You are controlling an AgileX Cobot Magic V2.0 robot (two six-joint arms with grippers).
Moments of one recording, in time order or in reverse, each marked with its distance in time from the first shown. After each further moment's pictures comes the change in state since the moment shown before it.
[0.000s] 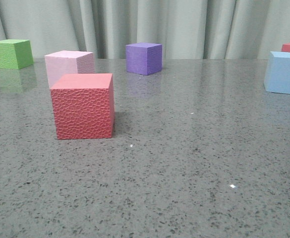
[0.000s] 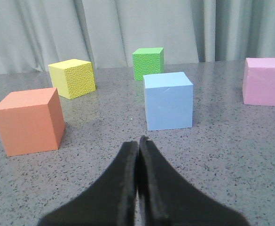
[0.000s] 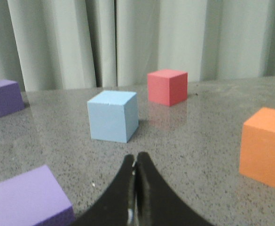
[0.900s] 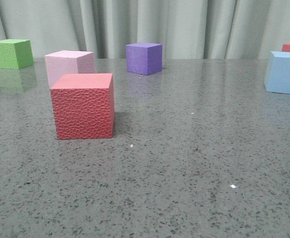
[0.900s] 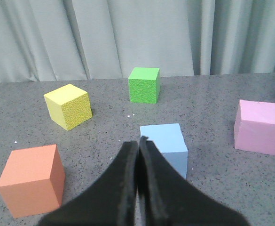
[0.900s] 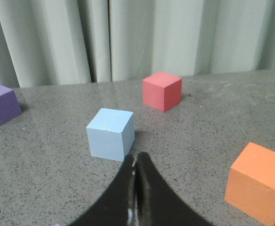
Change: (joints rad) left arm 0.000 0.494 -0.559 -0.017 0.227 0.000; right arm 0.000 0.351 -0.502 0.000 0.373 0.000
